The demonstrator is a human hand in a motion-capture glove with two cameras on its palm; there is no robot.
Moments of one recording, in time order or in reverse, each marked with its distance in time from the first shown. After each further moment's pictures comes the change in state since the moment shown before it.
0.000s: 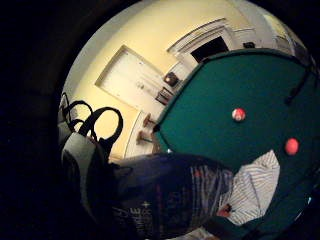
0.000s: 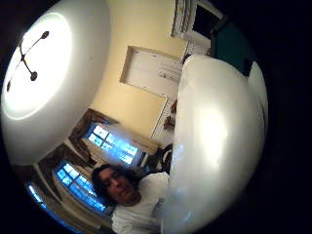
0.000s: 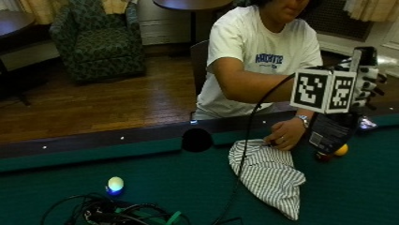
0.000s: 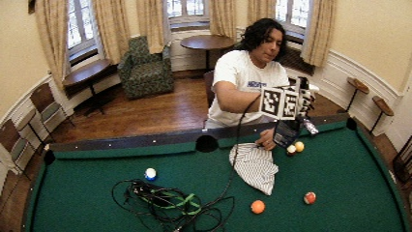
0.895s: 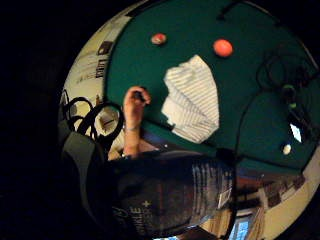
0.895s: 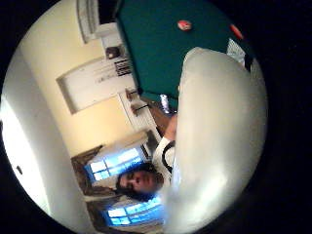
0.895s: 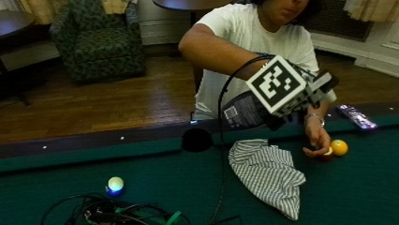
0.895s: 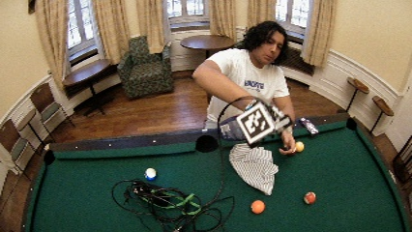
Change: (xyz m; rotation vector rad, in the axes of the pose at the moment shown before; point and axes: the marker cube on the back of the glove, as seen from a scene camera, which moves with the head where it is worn) arm 0.019 0.069 -0.109 -0.338 0.357 0.630
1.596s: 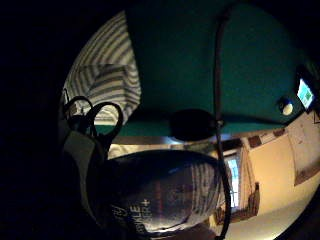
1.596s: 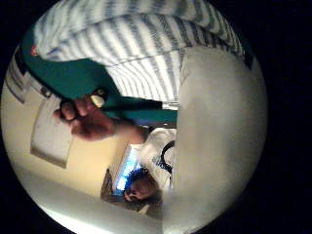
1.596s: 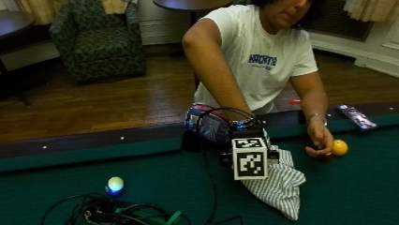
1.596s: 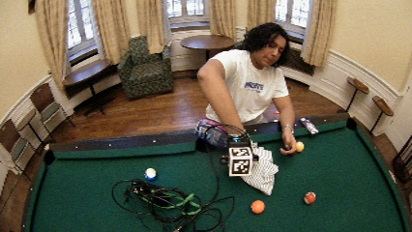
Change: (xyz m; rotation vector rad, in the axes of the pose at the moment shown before) arm 0.196 -0.009 0.101 -0.462 0.349 0.637
